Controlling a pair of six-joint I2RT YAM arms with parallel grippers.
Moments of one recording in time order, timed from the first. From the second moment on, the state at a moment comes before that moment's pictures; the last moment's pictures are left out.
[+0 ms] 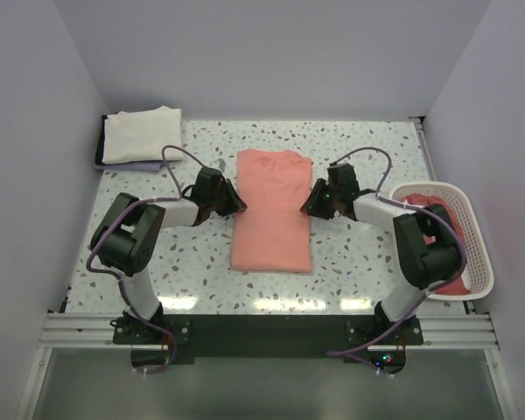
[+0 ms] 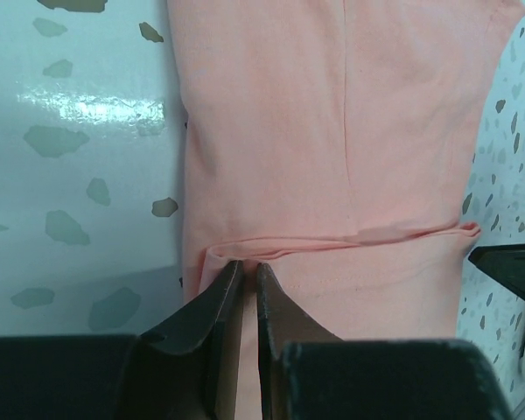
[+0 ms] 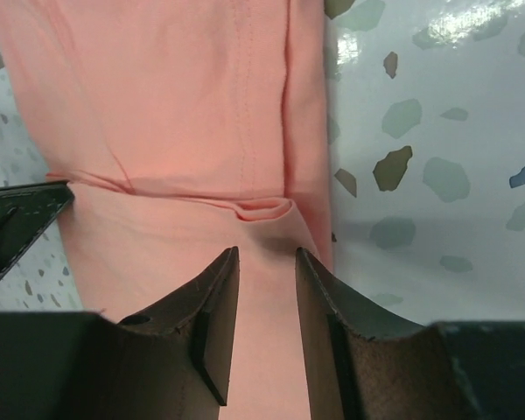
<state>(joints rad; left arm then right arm) -0.40 1.82 0.87 0.23 0.18 -0.72 0.34 1.67 0.91 -0.10 -0.17 0.73</state>
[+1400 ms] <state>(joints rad) -0.42 1.06 0.47 -0.07 0.23 -0.74 0.46 1.14 0.51 -0.28 -0.17 0.75</state>
